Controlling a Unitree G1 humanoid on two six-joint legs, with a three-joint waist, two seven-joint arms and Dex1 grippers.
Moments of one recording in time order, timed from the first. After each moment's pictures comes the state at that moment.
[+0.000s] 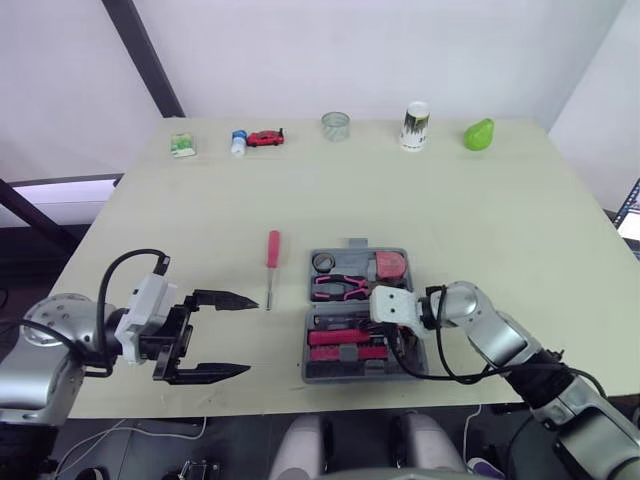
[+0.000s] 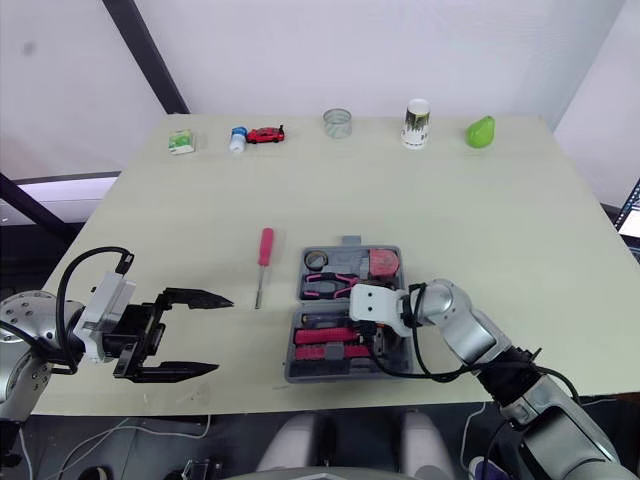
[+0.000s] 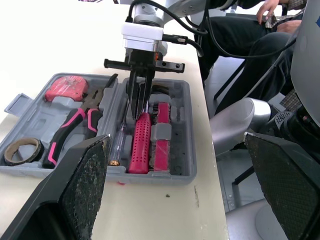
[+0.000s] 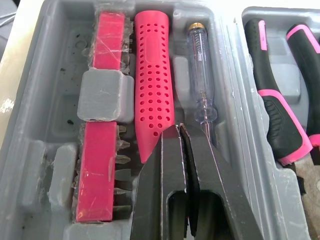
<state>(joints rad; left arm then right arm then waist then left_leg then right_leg) 0.06 0.97 0.23 -0.11 -0.67 0.06 -1.55 -0.42 -0.43 0.54 0.04 -0.06 0.23 1.01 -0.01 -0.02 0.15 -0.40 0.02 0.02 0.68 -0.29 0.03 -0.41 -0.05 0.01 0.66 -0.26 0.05</state>
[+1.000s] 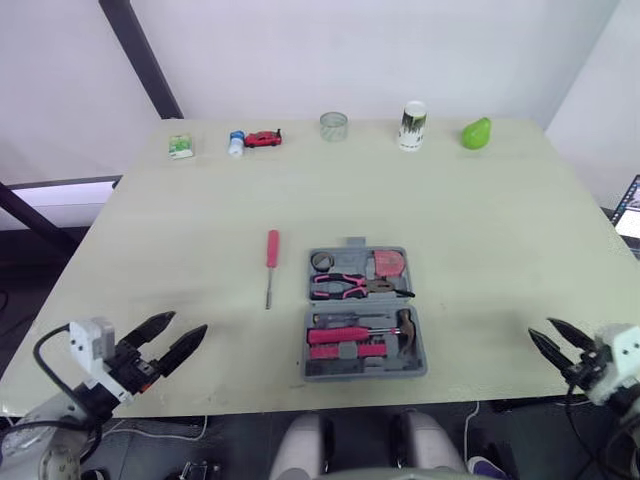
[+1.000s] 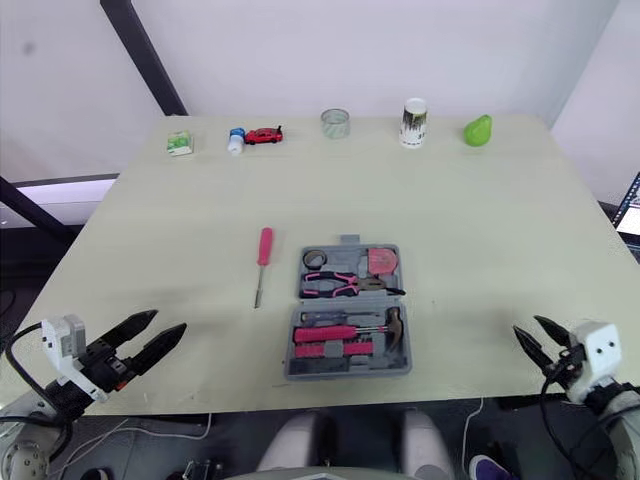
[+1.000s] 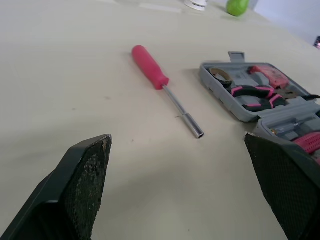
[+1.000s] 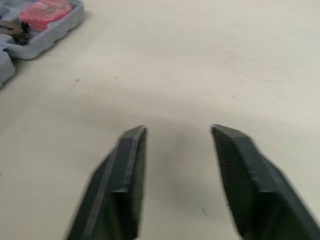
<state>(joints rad) 0.33 0.57 0.57 0.03 -0.67 0.19 -0.98 0.36 -0.49 -0.48 0.03 0.42 -0.05 0.85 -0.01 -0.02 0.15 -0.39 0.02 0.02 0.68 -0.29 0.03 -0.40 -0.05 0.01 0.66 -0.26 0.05</state>
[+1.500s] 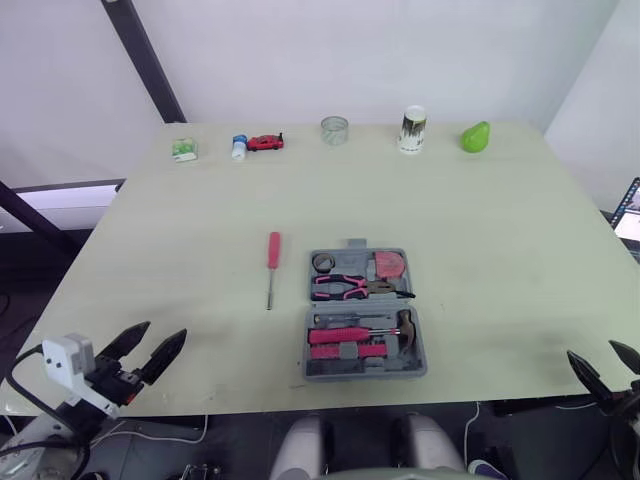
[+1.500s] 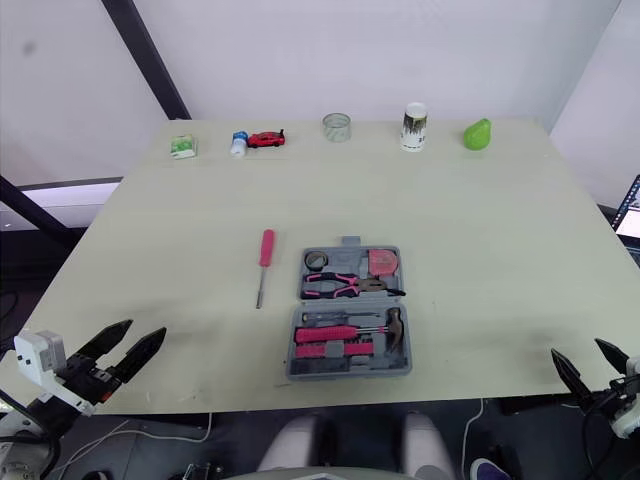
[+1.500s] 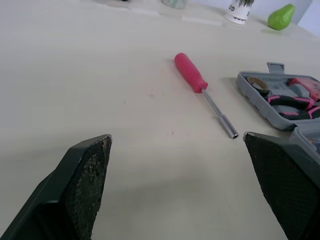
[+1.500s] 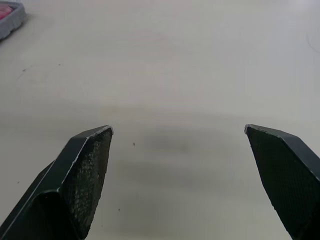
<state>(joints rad) 0.36 0.54 0.60 0.03 -0.66 0.17 -0.92 0.41 -0.49 -0.55 0.08 0.47 -0.08 0.84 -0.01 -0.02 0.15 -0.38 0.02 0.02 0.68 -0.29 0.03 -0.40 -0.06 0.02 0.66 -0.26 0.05</state>
